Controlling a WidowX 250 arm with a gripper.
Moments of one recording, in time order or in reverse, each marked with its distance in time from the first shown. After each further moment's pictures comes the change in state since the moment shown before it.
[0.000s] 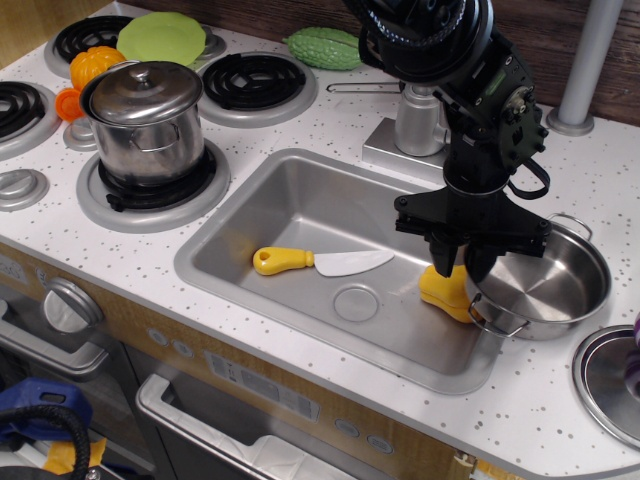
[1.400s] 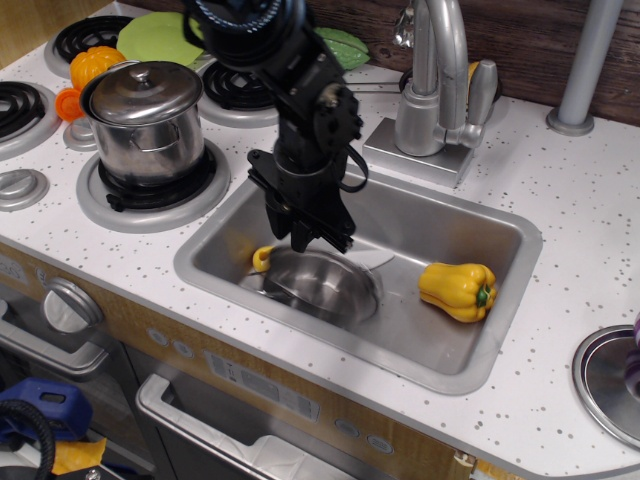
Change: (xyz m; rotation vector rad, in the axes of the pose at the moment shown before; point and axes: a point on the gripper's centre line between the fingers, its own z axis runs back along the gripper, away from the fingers) arm 0.000 0.135 -0.003 0.196 0.003 -0.453
